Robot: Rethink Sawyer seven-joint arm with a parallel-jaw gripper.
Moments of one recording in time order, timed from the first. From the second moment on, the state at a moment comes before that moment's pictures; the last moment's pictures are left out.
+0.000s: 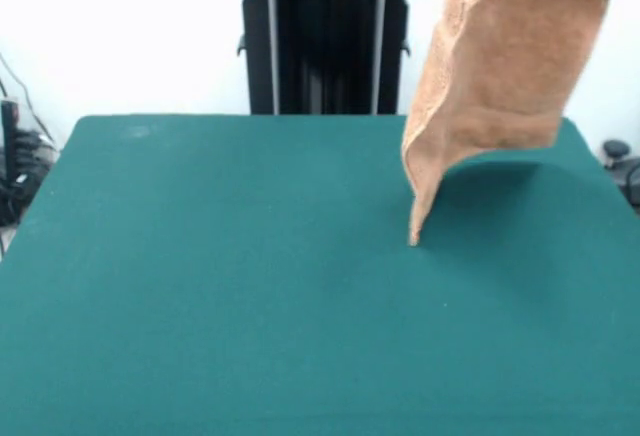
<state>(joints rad) 0.84 -0.67 -1.03 1.70 0.49 0.91 2.25</state>
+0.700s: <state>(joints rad) 0.95 -0.67 -1.10 1.57 0.49 1.11 2.45</state>
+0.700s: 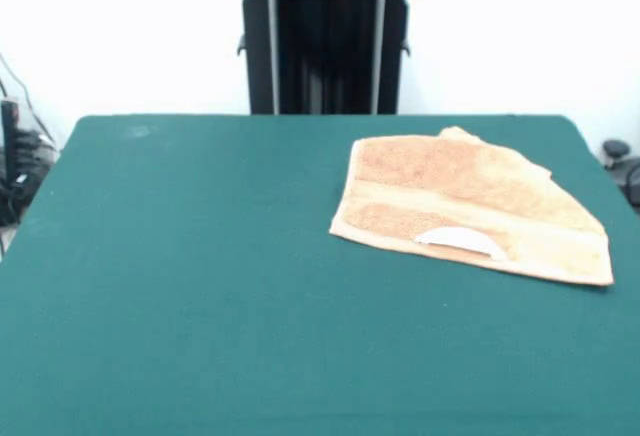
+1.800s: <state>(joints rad) 0.79 -0.69 -0.96 1.60 0.45 0.74 2.60</state>
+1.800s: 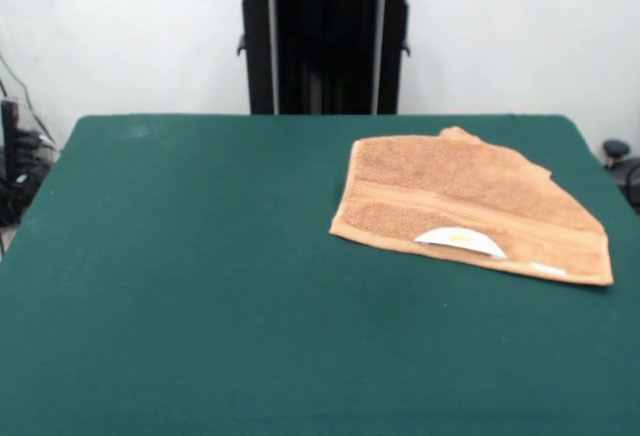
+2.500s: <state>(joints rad) 0.50 -0.77 -0.64 1.81 0.32 0.39 2.60</state>
